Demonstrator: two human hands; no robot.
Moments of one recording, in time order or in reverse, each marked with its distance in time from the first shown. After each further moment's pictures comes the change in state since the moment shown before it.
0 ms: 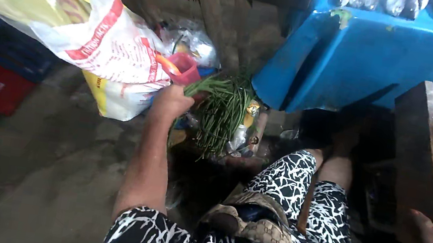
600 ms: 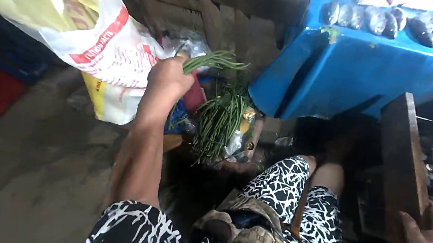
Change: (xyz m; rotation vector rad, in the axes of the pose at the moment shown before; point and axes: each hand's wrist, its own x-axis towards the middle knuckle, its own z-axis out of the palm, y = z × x) left_hand -0.022 0.051 -0.061 -0.036 0.217 0.117; right_hand -0.007 -0.004 0.000 -0.084 0.079 -0.105
